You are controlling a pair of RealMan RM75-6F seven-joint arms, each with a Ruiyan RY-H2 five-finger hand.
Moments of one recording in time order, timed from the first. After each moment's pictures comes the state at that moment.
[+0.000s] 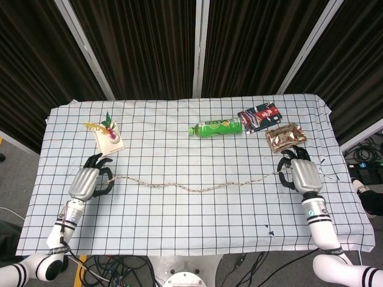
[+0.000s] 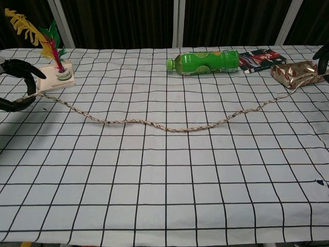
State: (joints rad) left arm -0.44 -1.49 -0.09 -1.38 1.33 1.16 -0.09; right arm 0.47 -1.27 0.18 -1.66 -1.02 1.12 -0.22
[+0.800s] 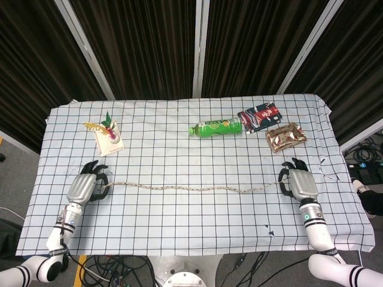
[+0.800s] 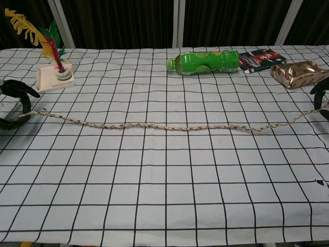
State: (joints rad) left arm -0.41 -1.56 -0.07 -1.22 1.33 1.13 -0.14; right arm 0.46 -1.42 0.13 -1.42 -1.03 1.05 -0.19
